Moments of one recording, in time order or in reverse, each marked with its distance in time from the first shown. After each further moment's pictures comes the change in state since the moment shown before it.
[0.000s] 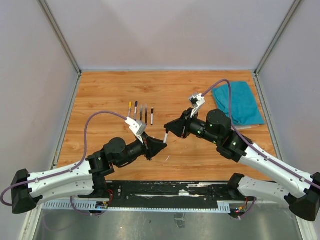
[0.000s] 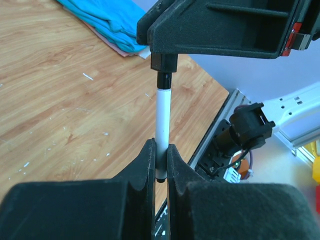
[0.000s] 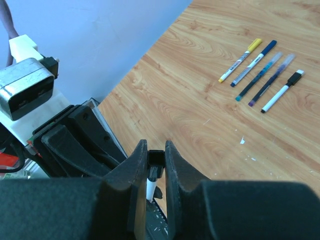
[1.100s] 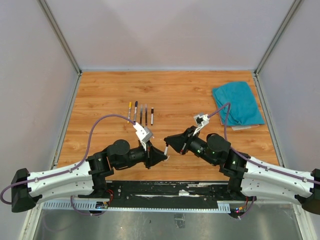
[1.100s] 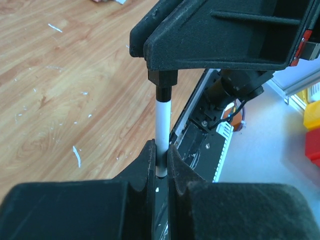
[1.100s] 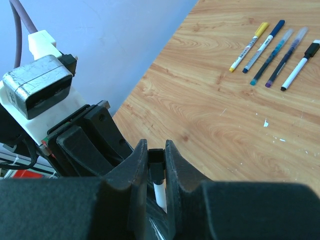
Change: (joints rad) left arm -0.026 -0.014 0.000 -0.129 0.138 0.009; right arm 0.275 -0.151 -0.288 0.213 0.352 0.169
